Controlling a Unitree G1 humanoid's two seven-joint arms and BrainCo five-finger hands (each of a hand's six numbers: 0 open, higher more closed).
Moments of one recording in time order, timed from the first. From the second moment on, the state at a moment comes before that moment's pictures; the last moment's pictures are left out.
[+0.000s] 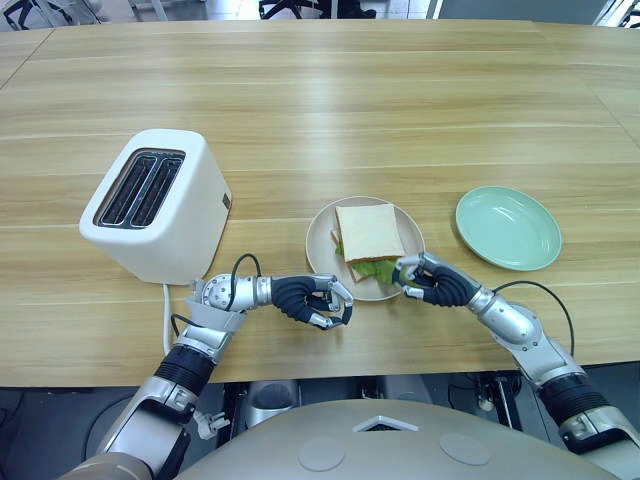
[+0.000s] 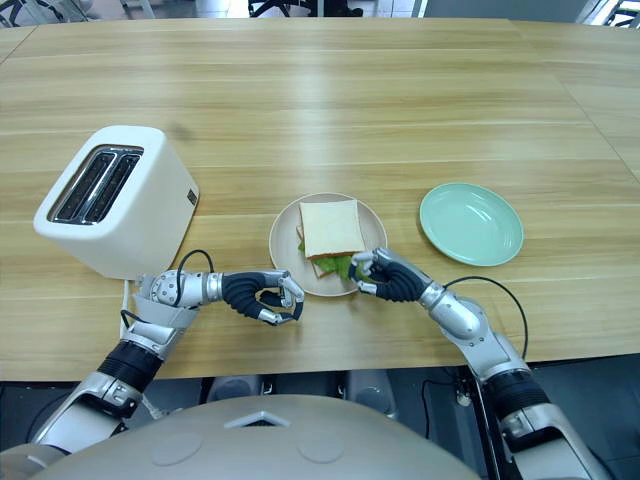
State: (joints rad) left arm -0.11 0.39 -0.39 0.29 -0.14 -0.65 -1.05; right arm 0.06 -0.63 0.31 0.35 -0.18 -0.73 0.33
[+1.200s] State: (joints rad) left arm -0.59 0.26 -0.30 1.18 0.31 -0.77 -0.17; right arm -0.54 -0.30 0.37 1.10 -0.55 -0.60 -0.09
